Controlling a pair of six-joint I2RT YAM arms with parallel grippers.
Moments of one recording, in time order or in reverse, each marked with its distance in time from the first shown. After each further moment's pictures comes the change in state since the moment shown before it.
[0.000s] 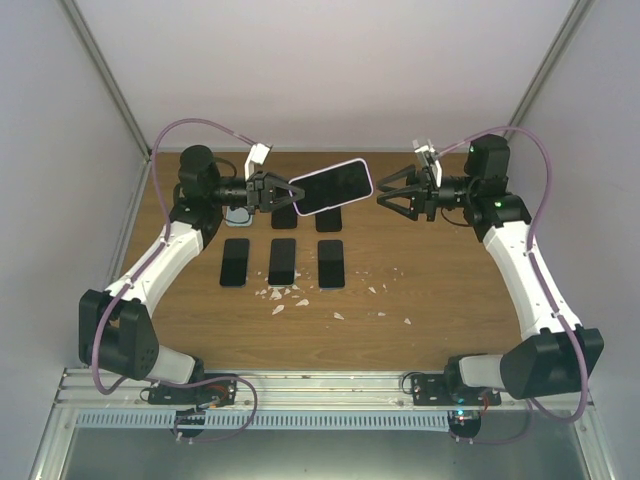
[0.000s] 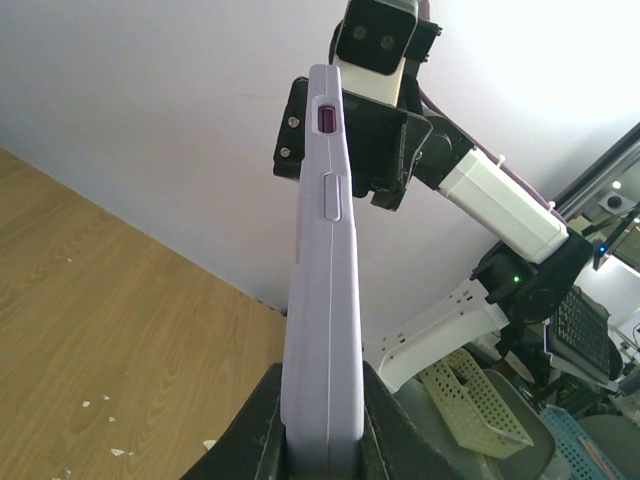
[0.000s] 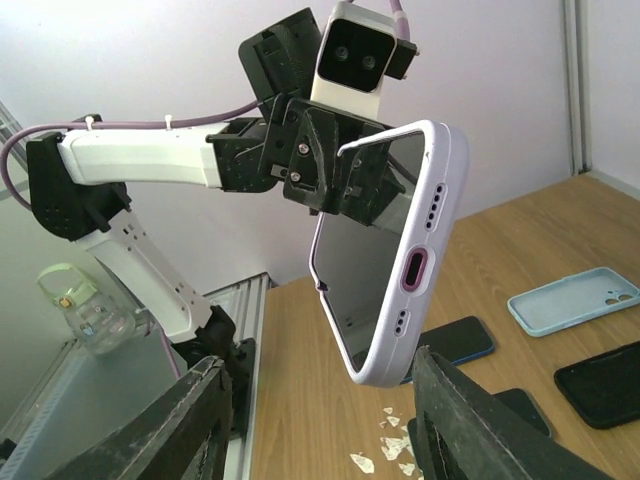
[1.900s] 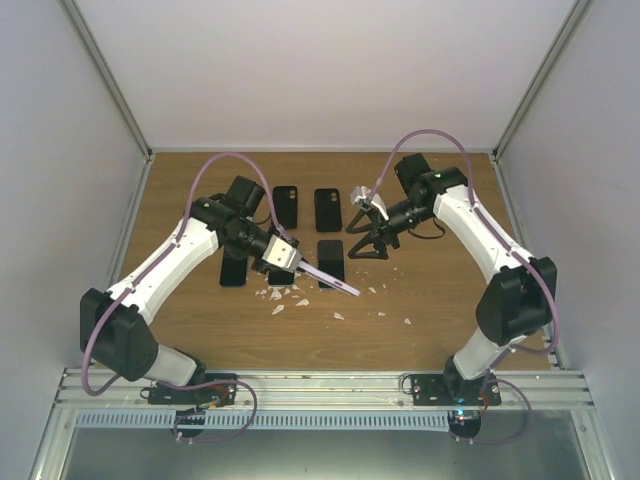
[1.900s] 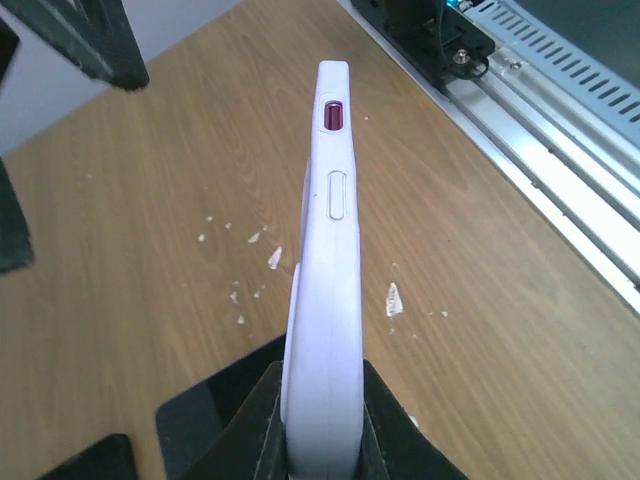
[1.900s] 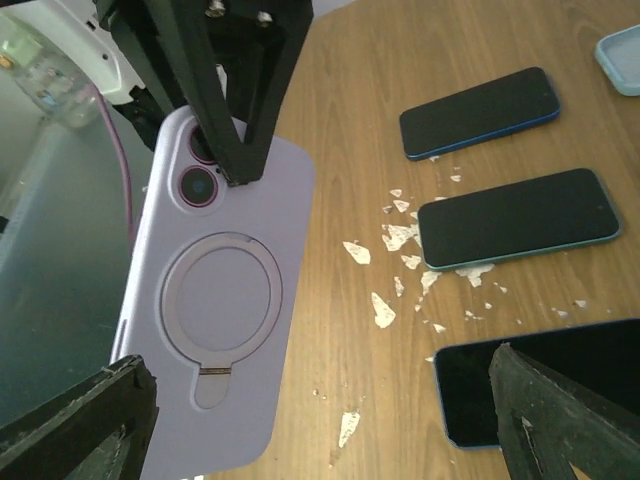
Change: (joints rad) left arm -0.195 -0.003 0.132 -1.389 -0.432 2.247; right arm 0.219 0.365 0.216 -0.883 0.340 -0.883
